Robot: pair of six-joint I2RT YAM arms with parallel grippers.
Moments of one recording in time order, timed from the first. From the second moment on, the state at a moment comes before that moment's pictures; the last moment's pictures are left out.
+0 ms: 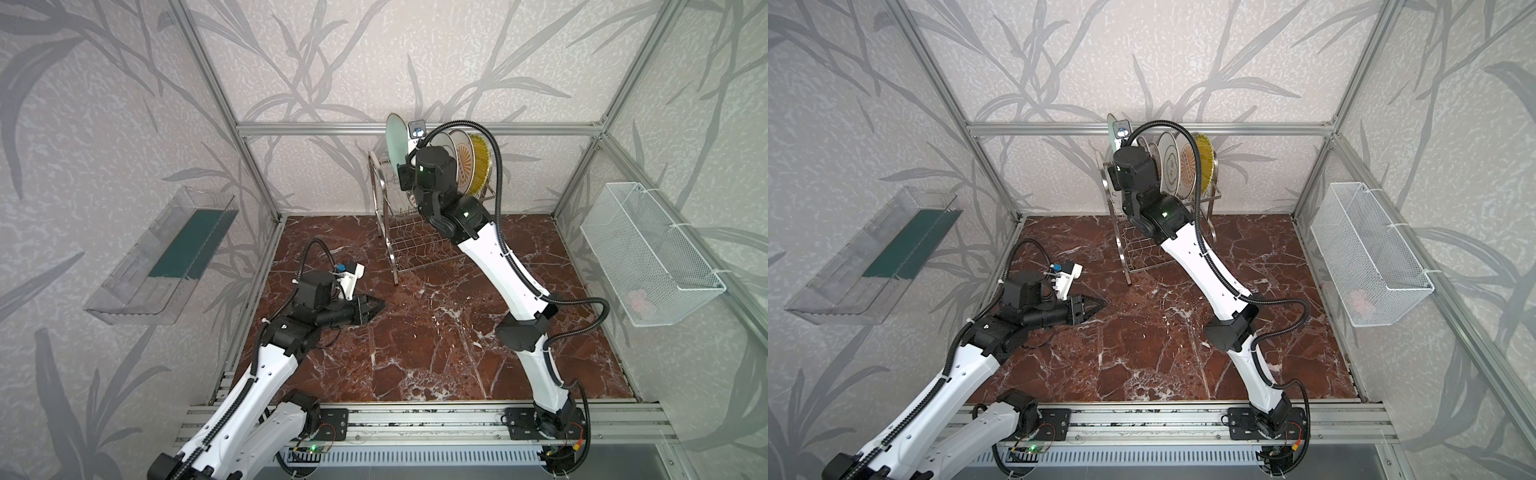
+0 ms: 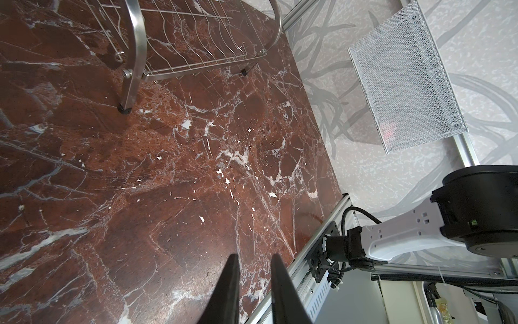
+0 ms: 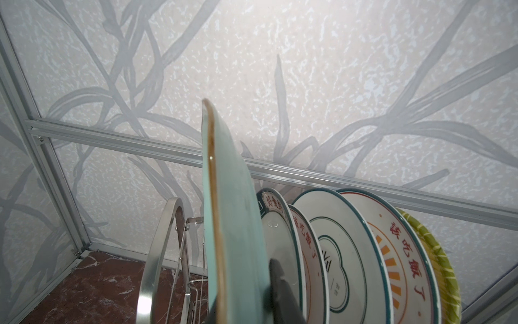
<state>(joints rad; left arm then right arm) -0.34 0.86 0.75 -0.47 0.61 -0.53 0.80 2.23 2.77 -0.54 0.67 -0.08</state>
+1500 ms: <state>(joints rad) -0.34 0.86 0.75 -0.47 0.61 -0.53 0.80 2.34 2.77 -0.54 0.75 0.01</state>
